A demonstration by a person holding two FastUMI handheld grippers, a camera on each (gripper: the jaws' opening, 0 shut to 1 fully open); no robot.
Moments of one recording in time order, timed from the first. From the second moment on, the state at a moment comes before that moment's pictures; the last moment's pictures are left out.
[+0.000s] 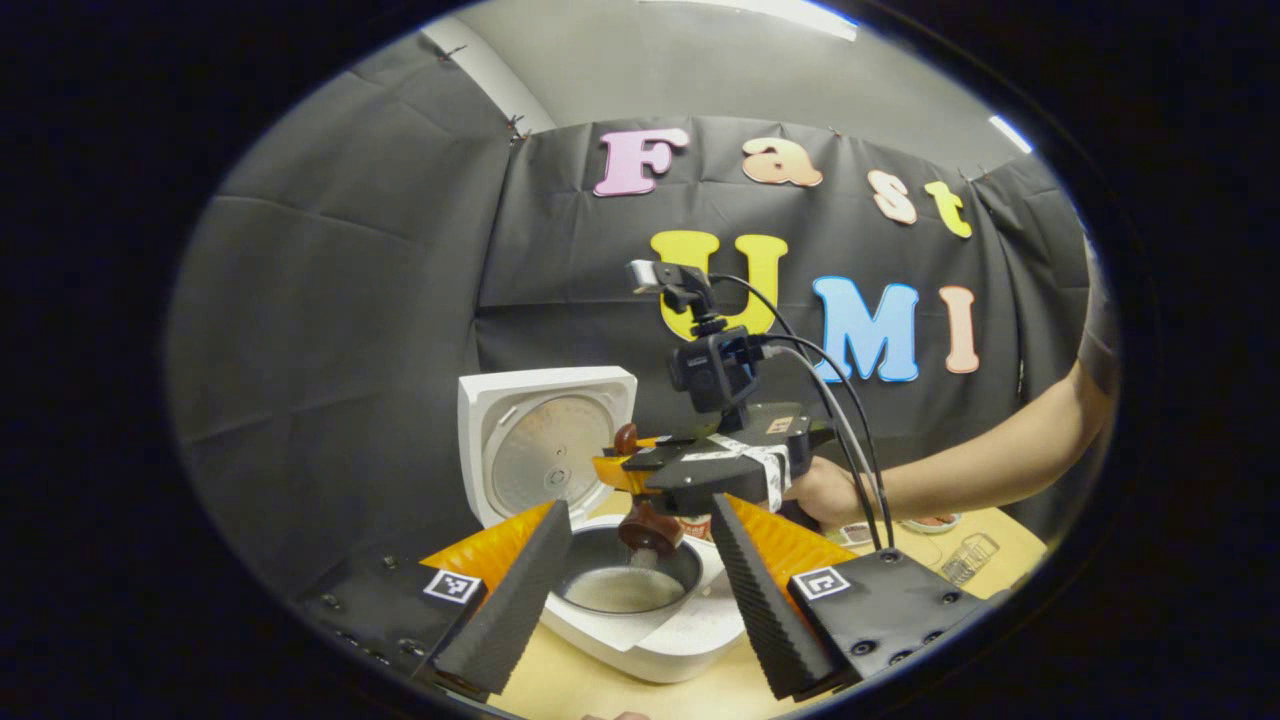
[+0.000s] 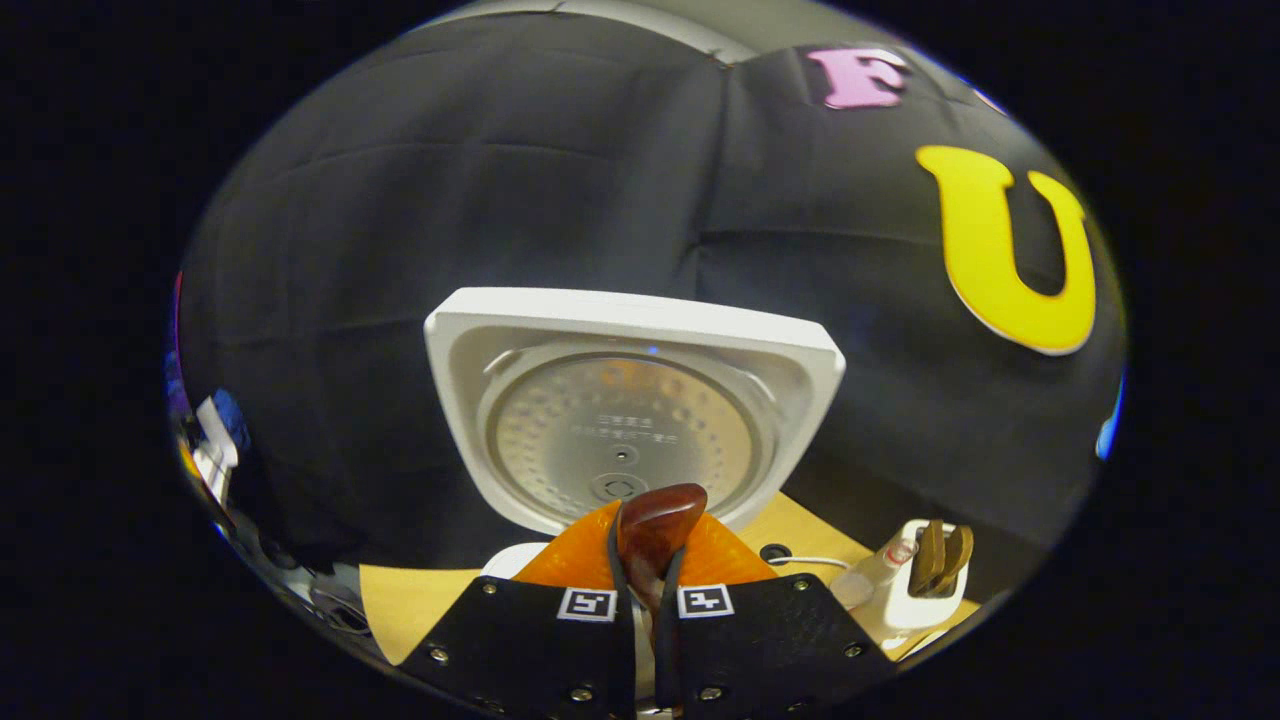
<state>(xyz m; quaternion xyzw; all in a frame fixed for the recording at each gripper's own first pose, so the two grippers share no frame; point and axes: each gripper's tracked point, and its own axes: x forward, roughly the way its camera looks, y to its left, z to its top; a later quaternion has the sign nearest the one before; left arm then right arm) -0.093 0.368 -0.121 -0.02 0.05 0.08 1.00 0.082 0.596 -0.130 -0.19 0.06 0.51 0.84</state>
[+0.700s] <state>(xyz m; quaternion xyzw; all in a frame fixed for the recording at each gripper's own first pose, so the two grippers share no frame) -0.098 0.309 -0.122 -0.01 0.04 0.04 1.00 0.131 0.507 -0.067 0.26 0.20 0.45 0.83</state>
